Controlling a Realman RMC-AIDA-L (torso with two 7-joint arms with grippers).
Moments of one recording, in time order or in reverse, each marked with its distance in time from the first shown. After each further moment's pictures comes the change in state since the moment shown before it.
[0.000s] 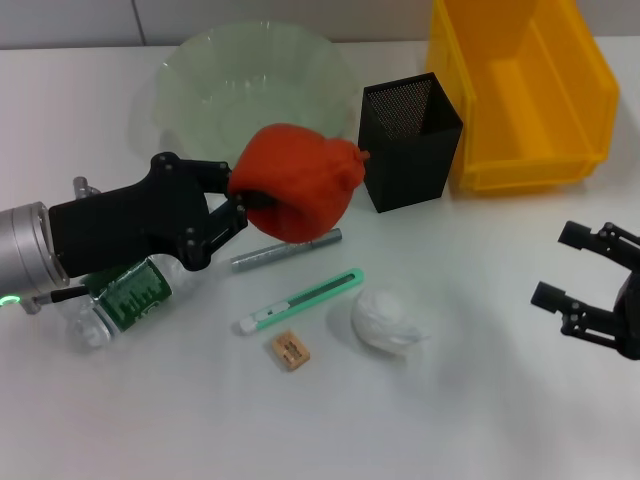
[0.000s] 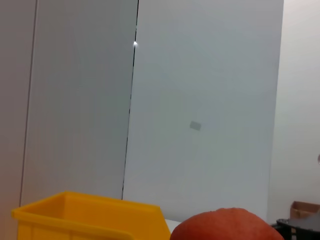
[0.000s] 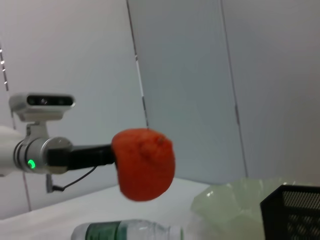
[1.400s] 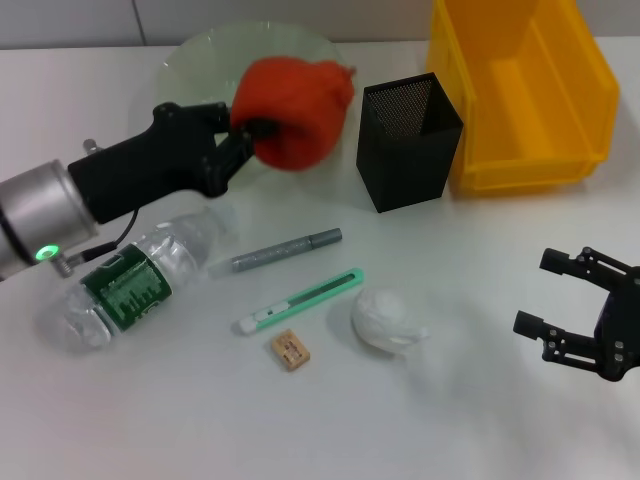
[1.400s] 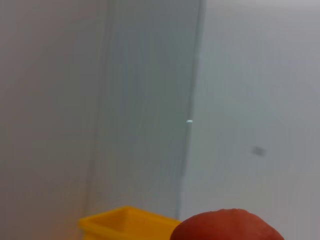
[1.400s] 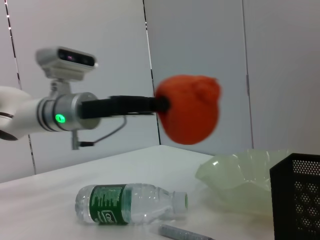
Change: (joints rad) left arm -0.068 -0.052 -0.130 -0.064 -0.027 -0.155 -0.039; right arm 0.002 0.014 -0.001 -0.006 -0.075 0.051 -0.056
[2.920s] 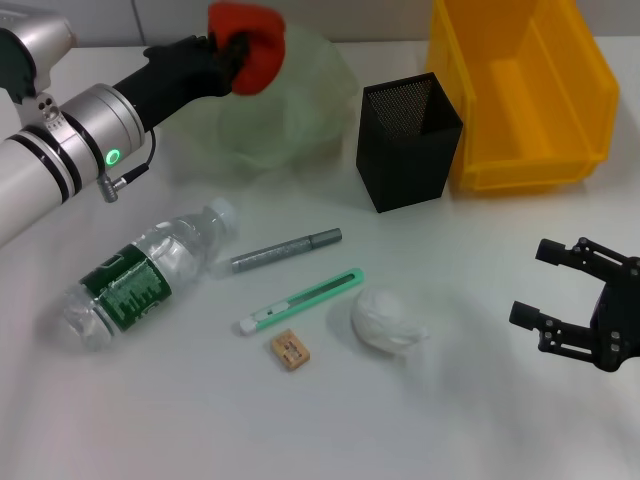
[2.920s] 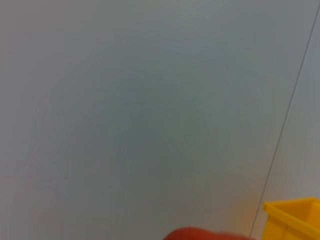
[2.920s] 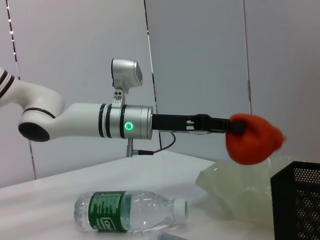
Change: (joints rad) left arm -0.224 -0.007 -0.001 -0.218 -0.300 -0.563 0.107; right arm 0.015 0.002 0.000 0.000 0.007 0.000 0.007
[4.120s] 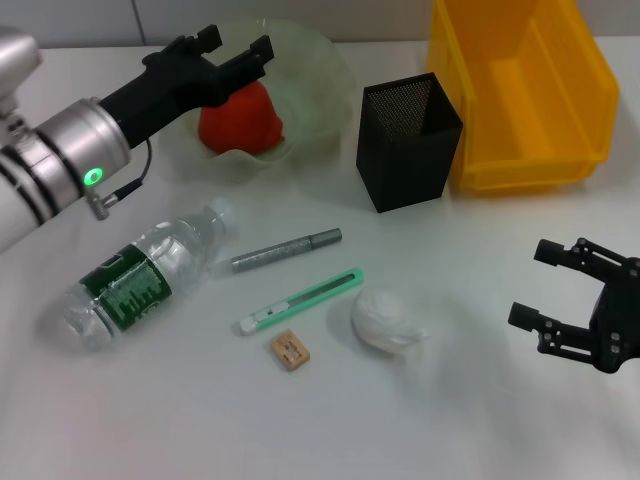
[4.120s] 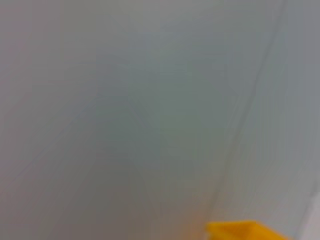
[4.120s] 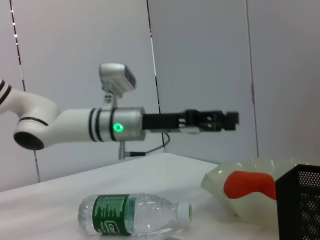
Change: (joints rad) left arm 0.073 0.011 0.029 0.024 0.015 0.192 -0.075; right arm 0.000 0.001 0.000 0.000 0.000 -0.011 0.002
